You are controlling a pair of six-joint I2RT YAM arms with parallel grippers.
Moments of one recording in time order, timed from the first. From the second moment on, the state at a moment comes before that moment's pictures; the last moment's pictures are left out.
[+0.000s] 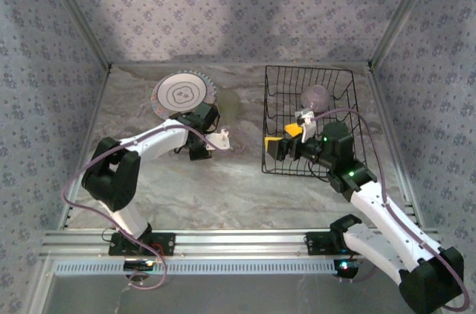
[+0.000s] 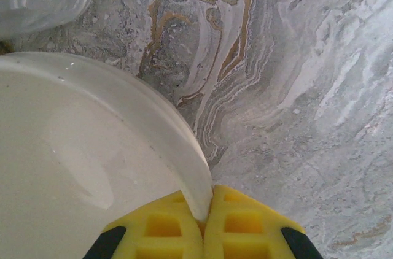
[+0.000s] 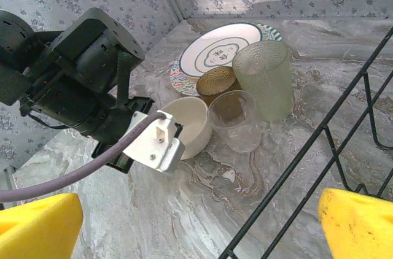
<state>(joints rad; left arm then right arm) -0.60 1.69 1.14 -0.75 -0.09 0.84 0.44 0.83 0.62 -0.07 -0.42 0.27</state>
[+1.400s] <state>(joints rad) -0.60 1.67 1.15 -0.74 -0.10 0.79 0.44 0.82 0.62 -0.07 -0.41 0.27</state>
